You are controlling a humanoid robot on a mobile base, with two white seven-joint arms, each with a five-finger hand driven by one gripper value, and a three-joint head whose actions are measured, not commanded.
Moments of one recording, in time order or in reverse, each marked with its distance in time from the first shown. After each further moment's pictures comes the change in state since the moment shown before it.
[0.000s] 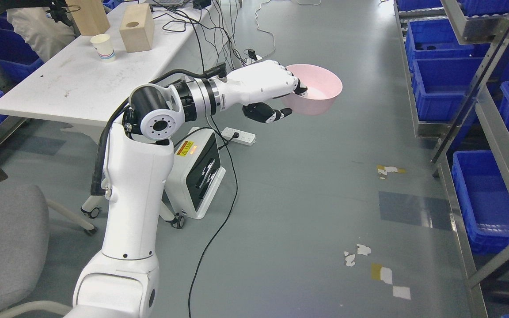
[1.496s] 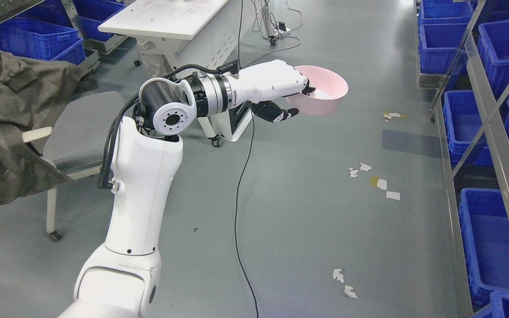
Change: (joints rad) left arm -0.030 0.000 -0.061 0.001 -0.017 0.062 -0.012; right arm 0.000 0.000 0.000 0.000 0.000 0.000 0.001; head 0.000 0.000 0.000
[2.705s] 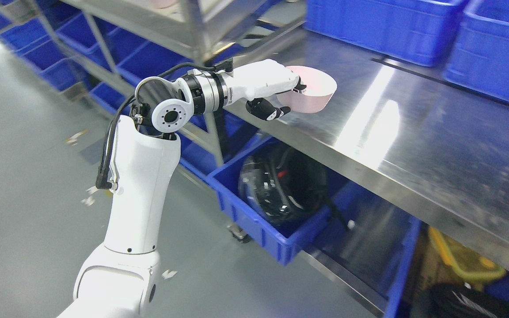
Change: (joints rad) left arm -0.003 0.000 0.007 0.008 -0.045 0.076 -0.023; right arm 0.000 0.000 0.000 0.000 0.000 0.000 -0.008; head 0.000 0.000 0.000
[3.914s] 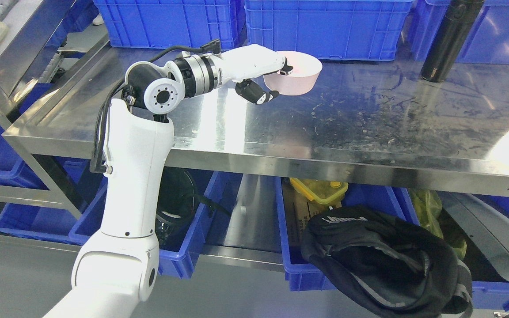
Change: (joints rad) left arm -0.065 0.001 0.051 0.080 -0.023 0.027 -0.004; right arm 0.000 0.000 0.000 0.000 0.000 0.000 0.006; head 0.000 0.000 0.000
